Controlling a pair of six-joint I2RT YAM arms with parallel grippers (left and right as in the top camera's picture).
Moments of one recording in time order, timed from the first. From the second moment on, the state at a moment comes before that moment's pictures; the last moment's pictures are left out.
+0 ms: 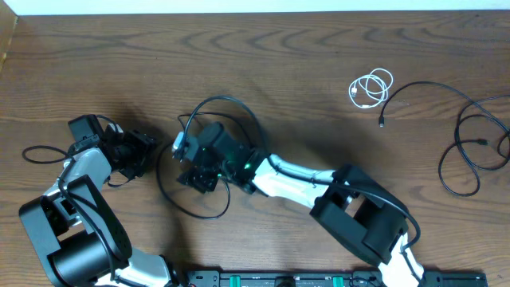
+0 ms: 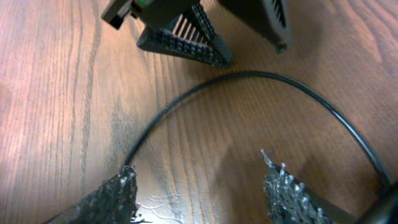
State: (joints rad) left arm 0.47 1.72 0.85 -0.38 0.51 -0.57; right arm 0.98 2.12 1.33 0.10 -0.36 -0.02
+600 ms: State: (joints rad) left arm 0.36 1.72 0.85 -0.39 0.48 -0.57; right arm 0.95 2.15 1.33 0.09 -0.22 0.00
